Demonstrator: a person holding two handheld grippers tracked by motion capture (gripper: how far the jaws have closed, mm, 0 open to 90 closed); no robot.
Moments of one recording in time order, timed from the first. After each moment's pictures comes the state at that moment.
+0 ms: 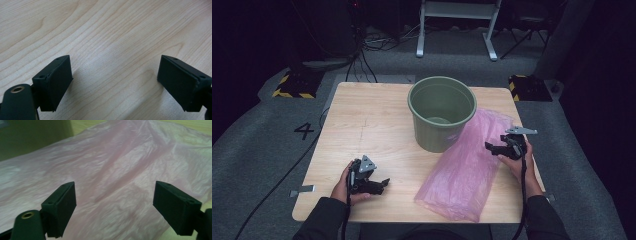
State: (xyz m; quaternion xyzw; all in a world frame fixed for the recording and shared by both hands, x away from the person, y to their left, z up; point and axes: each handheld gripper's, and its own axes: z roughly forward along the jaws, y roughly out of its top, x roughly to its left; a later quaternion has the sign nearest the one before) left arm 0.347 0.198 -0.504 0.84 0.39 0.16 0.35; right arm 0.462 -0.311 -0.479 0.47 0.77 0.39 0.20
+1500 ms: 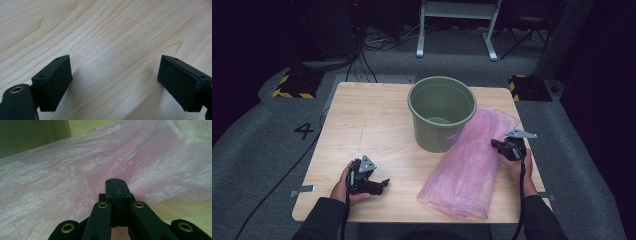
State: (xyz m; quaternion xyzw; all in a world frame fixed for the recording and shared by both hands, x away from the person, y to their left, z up) left arm 0.347 0.200 -0.504 0.84 0.39 0.16 0.35; right arm 0.454 -0.310 -0.485 0.47 0.76 0.39 0.22
